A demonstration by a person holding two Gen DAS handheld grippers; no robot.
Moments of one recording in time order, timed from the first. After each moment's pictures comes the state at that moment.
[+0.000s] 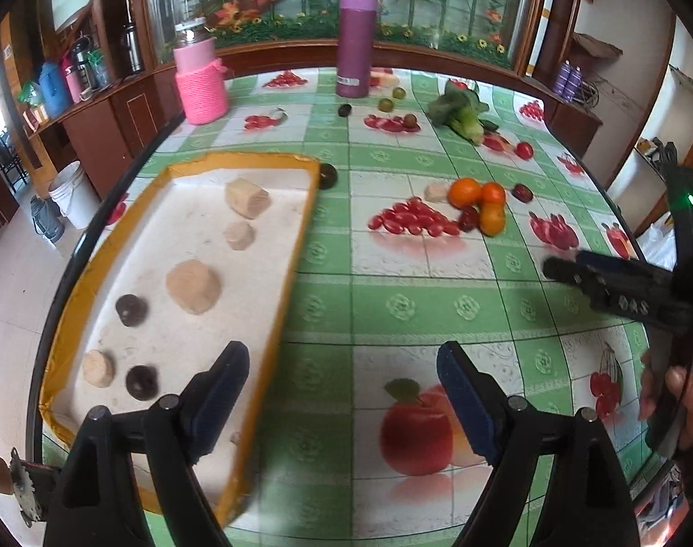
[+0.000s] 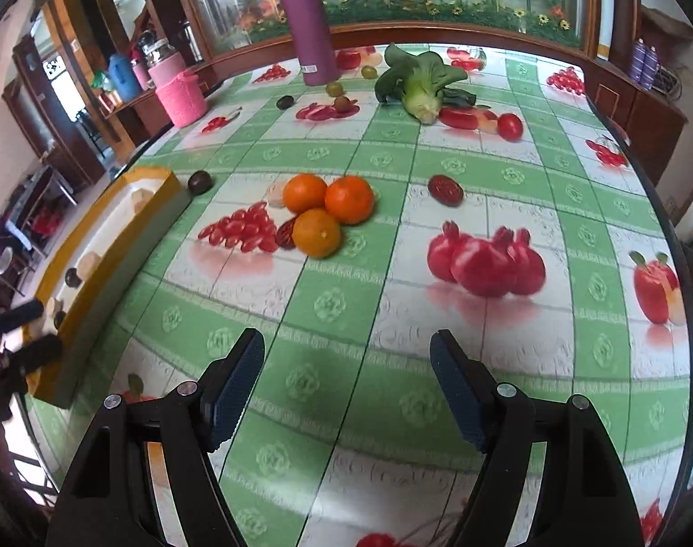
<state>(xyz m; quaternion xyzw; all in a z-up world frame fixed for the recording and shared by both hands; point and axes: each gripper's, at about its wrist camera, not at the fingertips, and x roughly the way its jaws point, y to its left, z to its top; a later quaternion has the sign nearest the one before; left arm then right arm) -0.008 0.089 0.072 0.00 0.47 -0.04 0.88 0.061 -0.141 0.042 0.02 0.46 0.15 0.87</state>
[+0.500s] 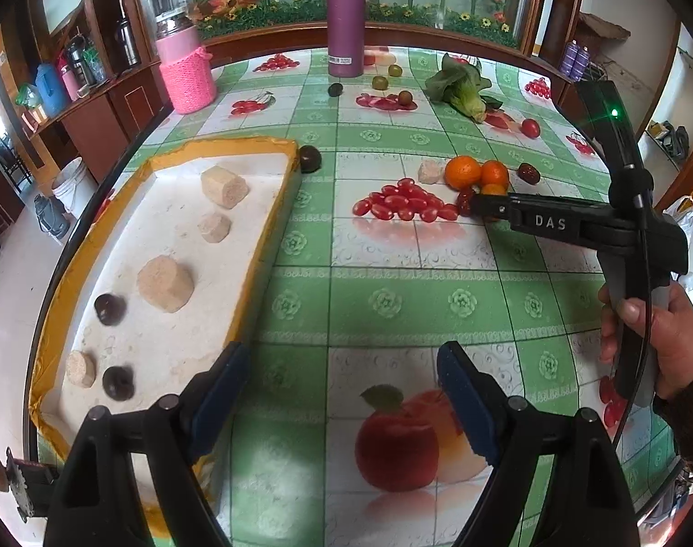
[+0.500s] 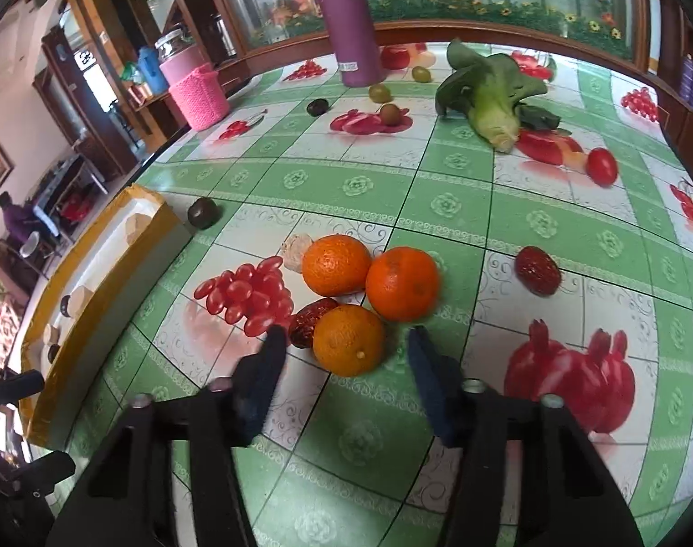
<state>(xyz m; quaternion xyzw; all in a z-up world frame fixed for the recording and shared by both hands) 0.011 0.063 0.058 0.02 0.49 -0.02 0.87 0.130 -0.117 0.015 0.02 0.46 0.22 0.86</state>
